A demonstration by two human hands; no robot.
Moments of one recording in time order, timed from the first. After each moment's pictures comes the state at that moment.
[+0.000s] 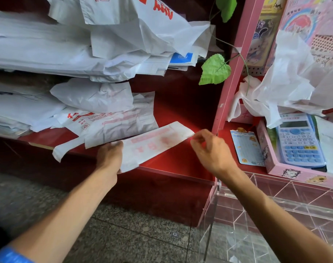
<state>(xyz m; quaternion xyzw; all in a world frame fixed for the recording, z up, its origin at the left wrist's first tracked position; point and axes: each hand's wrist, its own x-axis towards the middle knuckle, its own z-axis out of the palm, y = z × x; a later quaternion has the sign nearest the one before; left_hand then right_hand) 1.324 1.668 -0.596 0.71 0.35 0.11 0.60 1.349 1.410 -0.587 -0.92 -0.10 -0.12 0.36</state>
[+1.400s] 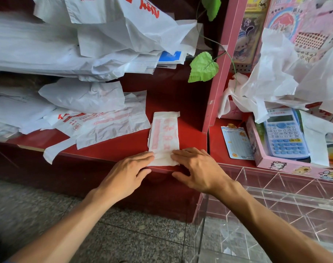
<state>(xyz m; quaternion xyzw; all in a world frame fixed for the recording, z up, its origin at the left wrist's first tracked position) 1.293 1.648 -0.622 0.95 -0.20 0.09 0.22 1.320 1.403 -0.614 -0.94 -0.32 -0.04 0.11</state>
